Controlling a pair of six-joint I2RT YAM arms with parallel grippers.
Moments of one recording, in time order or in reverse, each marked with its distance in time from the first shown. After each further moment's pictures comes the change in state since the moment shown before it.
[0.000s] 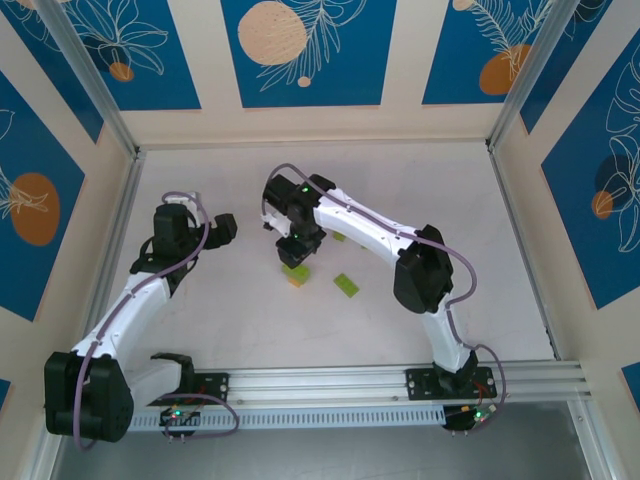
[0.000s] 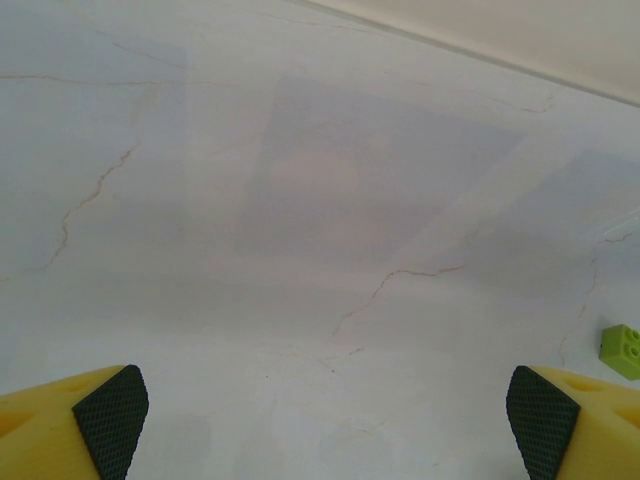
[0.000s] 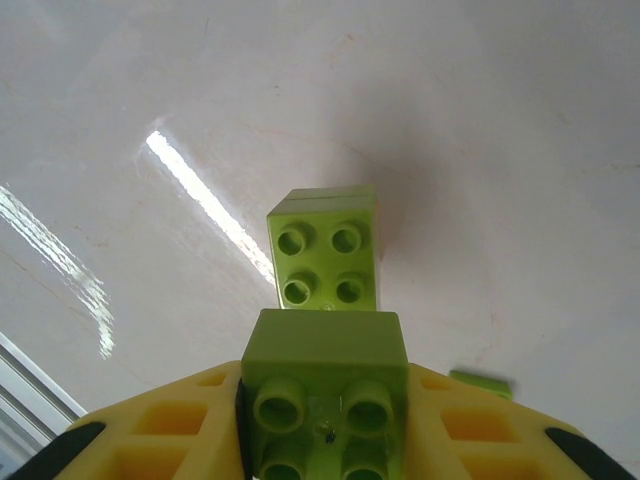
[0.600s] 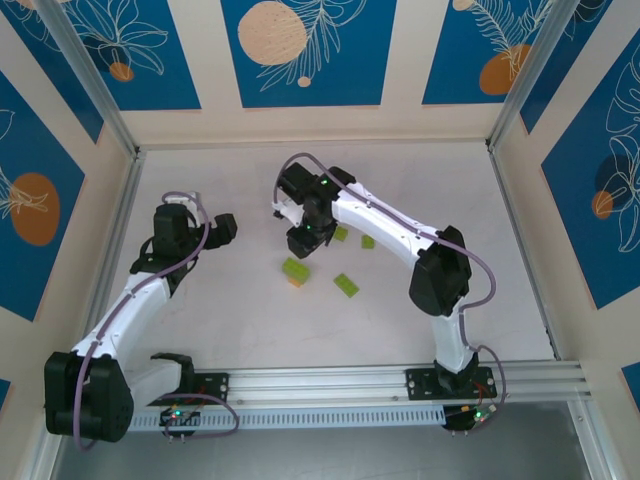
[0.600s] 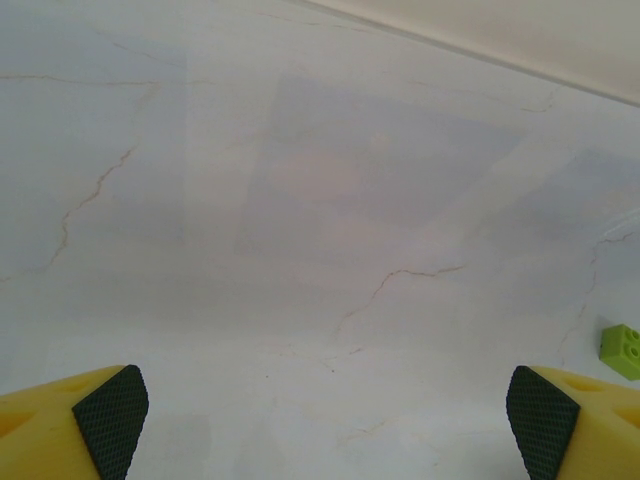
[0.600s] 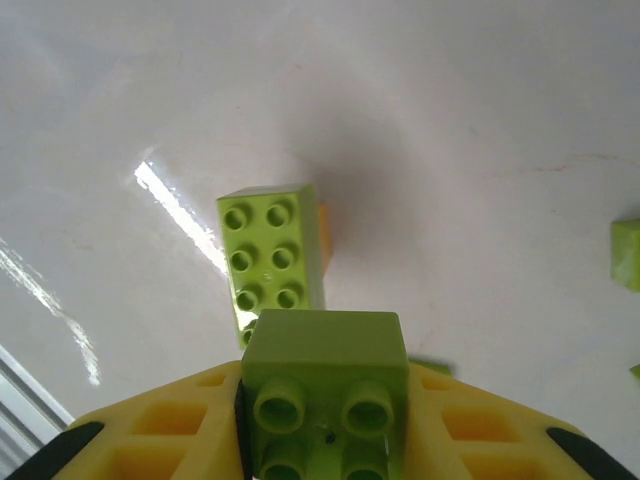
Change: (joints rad) left arm 0.000 0.000 0.000 0.000 0.000 0.000; right arm -0.050 -0.104 -0.065 0.043 0.007 -0.036
